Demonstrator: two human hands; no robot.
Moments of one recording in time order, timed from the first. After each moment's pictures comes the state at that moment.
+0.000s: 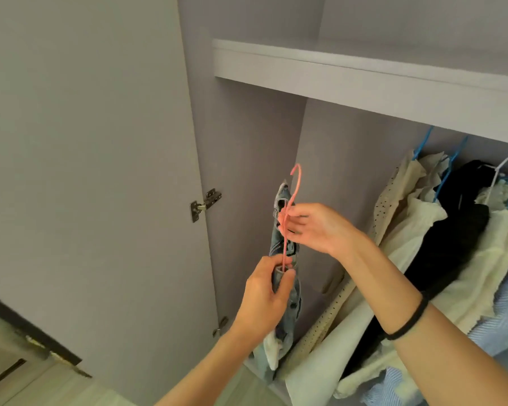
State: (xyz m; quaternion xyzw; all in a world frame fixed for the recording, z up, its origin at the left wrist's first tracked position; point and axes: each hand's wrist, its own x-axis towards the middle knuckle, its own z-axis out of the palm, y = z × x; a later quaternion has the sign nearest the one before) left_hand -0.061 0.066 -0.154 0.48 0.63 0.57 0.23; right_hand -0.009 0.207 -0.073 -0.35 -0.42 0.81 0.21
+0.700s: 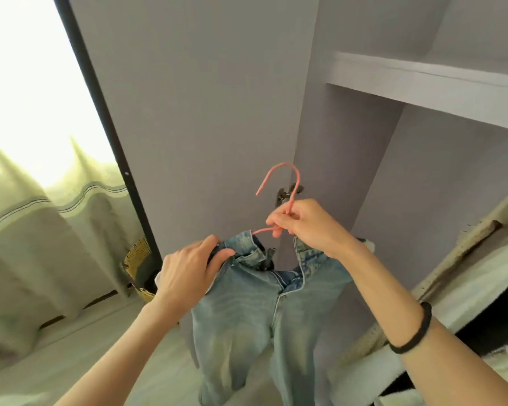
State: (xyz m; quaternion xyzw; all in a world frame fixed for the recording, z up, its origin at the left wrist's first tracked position) left_hand -0.180 -0.127 -0.128 0.44 0.84 0.25 -0.19; right_hand -0.075 0.061 -0.047 -0.16 -0.87 0.46 0.09
